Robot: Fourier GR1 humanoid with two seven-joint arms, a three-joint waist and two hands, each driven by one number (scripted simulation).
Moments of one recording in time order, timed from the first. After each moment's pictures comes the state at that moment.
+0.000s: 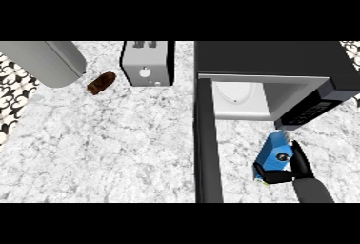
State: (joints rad) left arm 1.28 0.22 -0.09 -2.27 0.31 -0.29 -0.86; right arm -0.30 -0.17 -0.31 -0.57 0.49 -0.11 -1.05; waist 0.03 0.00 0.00
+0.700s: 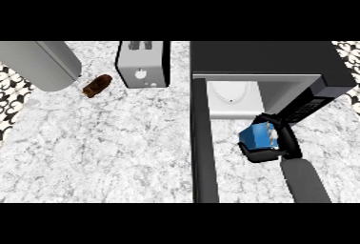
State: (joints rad) left arm 1.25 0.23 -0.01 -2.21 0.36 -0.32 -0.84; right arm -0.34 -0.10 -0.21 -0.86 0.46 -0.06 -0.91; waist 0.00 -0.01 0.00
